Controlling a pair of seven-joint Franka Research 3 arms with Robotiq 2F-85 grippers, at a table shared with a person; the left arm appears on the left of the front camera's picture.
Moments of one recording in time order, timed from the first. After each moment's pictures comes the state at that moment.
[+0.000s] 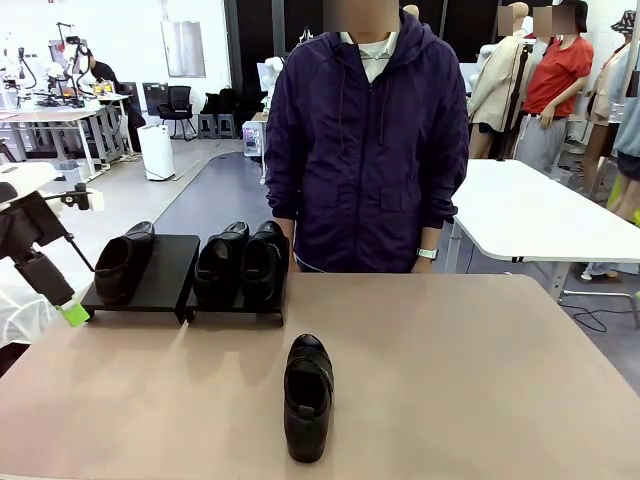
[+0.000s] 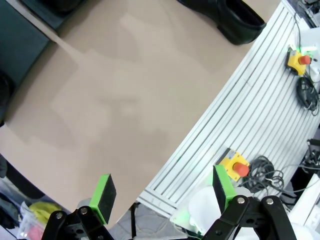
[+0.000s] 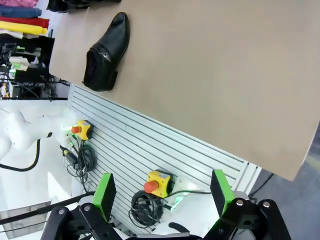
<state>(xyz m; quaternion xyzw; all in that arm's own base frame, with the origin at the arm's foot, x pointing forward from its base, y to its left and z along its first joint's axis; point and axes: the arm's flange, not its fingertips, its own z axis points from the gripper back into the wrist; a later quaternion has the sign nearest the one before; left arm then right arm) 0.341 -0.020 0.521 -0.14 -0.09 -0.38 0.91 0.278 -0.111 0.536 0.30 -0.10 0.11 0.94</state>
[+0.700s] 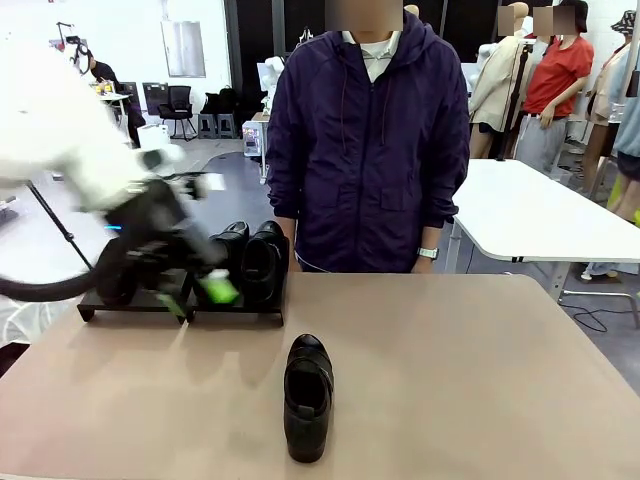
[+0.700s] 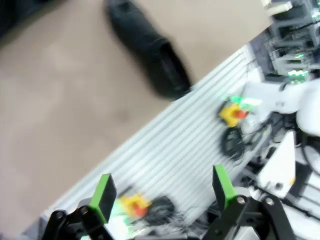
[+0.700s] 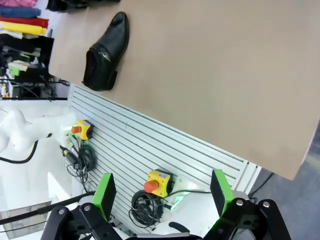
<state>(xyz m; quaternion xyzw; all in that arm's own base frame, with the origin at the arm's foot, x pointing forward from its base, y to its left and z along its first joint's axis) 0.352 -0.202 0.534 -0.27 0.00 -0.22 0.94 0.277 -0.111 0.536 0.30 -0.10 0.11 0.94</state>
